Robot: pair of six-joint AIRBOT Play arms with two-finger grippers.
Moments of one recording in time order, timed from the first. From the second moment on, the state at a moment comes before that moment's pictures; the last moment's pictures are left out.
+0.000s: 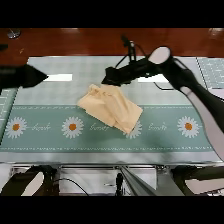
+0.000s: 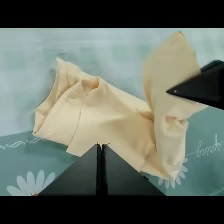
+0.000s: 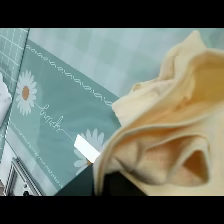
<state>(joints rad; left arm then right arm) 0.10 -0.83 1.11 0.95 -1.22 -1.38 0.45 -1.64 1.56 -0.68 1.03 1.43</state>
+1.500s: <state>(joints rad) 0.04 -0.71 0.66 0.88 -1.05 -1.37 0.33 -1.04 0.52 -0.90 0.51 1.98</state>
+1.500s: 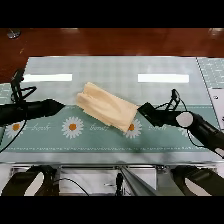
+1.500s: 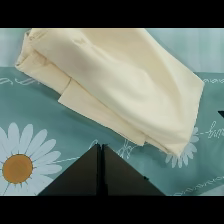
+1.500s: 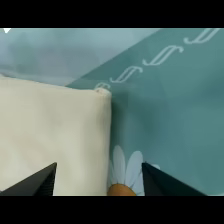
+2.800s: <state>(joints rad) 0.01 -0.72 0.66 0.88 -1.05 -1.37 0.07 -1.48 1.86 -0.93 1.30 1.60</state>
